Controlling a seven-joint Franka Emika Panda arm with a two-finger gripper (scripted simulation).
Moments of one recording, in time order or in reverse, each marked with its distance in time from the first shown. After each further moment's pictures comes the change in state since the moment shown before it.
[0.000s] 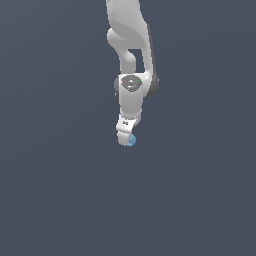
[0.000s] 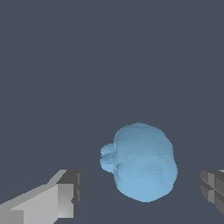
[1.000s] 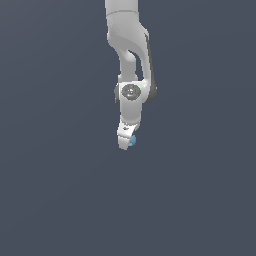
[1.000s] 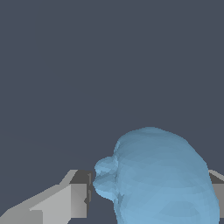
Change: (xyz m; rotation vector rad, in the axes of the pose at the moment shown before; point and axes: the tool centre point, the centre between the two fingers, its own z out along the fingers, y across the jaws) arm 0.000 0.000 0.035 -0.001 0.000 -0.004
